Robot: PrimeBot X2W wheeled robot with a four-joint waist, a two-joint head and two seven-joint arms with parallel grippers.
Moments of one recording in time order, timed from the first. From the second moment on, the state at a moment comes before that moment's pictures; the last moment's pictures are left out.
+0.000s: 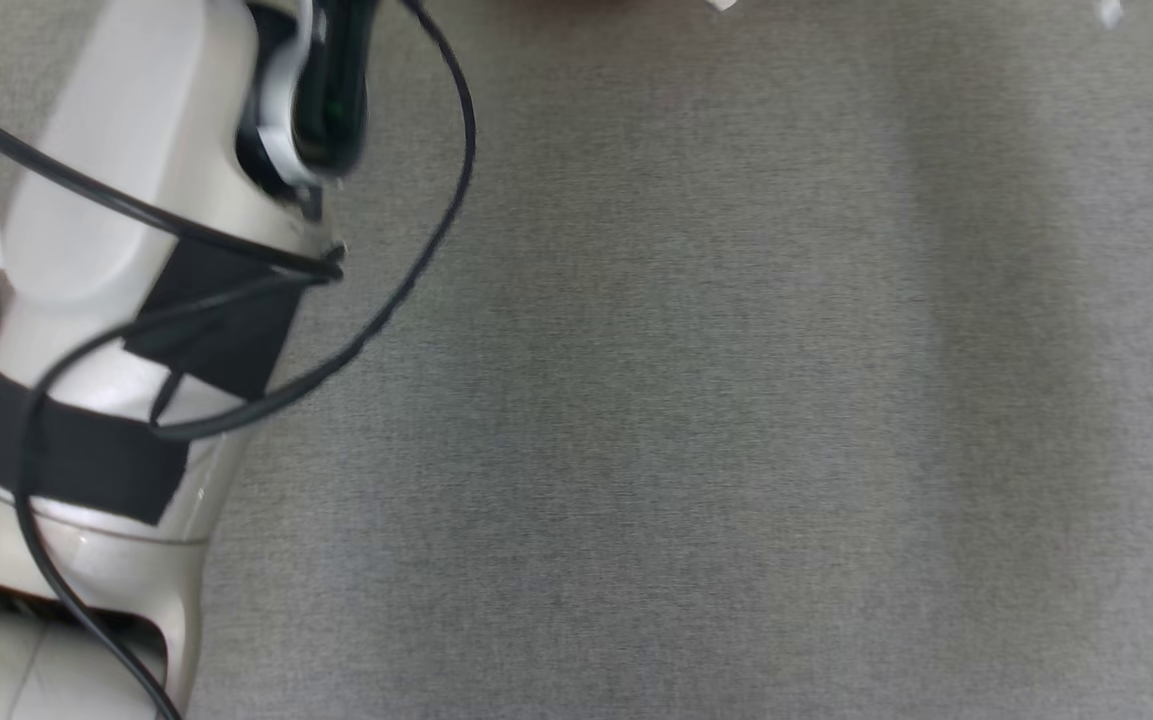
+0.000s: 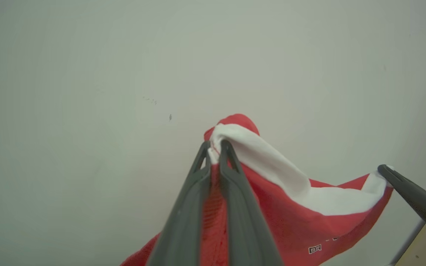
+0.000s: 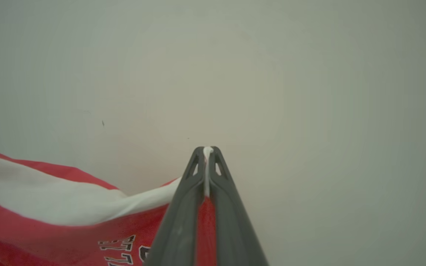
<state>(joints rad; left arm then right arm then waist) -1.28 0.06 -0.50 0.55 -0.65 0.07 -0.25 -1.25 -0.19 0.08 0.55 0.22 0.13 -0.10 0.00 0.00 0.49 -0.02</state>
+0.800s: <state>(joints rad) -0.73 0.21 -0.61 0.34 -0.70 0.08 -0.14 -0.35 -0.35 0.00 -0.16 0.60 0.13 0.62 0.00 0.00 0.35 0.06</state>
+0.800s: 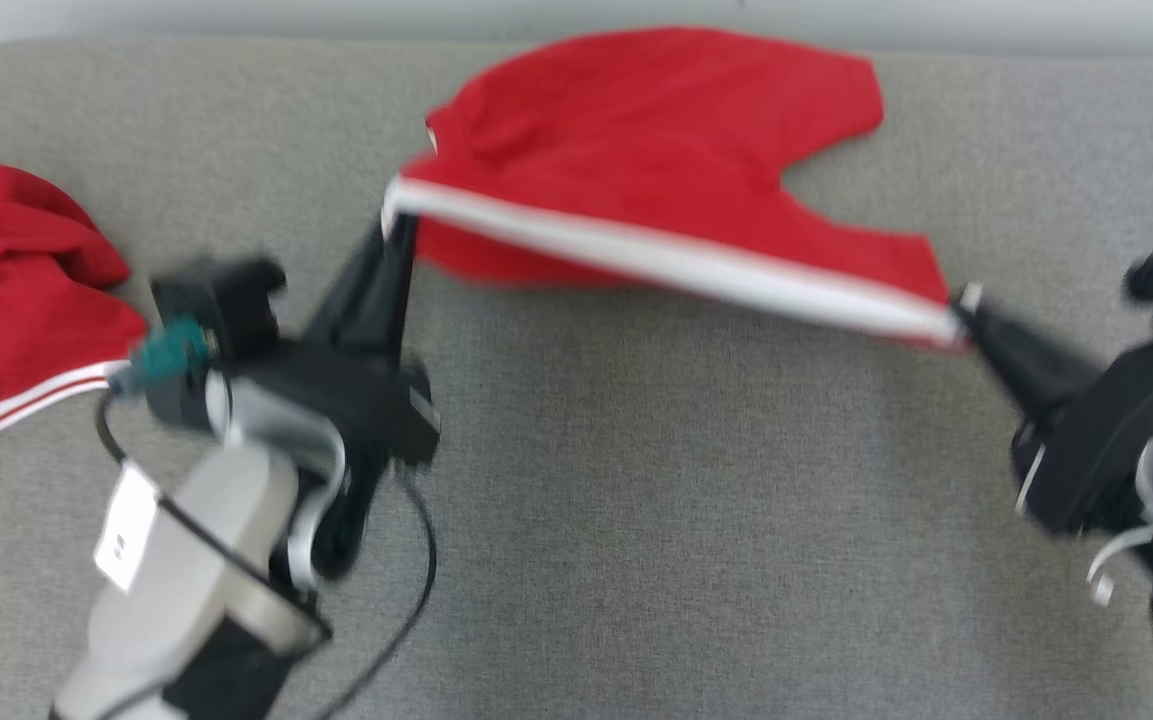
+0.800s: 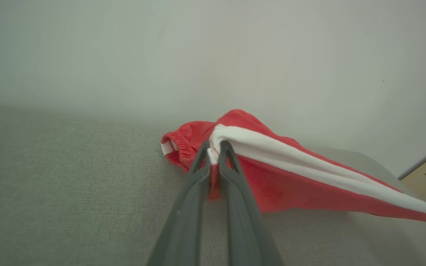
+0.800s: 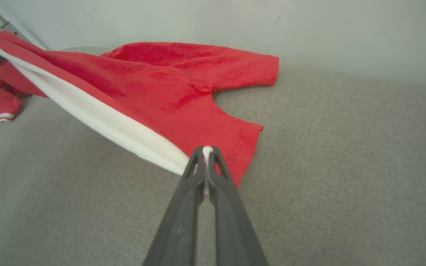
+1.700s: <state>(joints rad) -0.18 0.46 -0.72 -0.12 -0.70 0.33 0.11 0.26 -0.09 -0.19 -0.60 0.74 0.13 1.41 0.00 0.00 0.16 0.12</state>
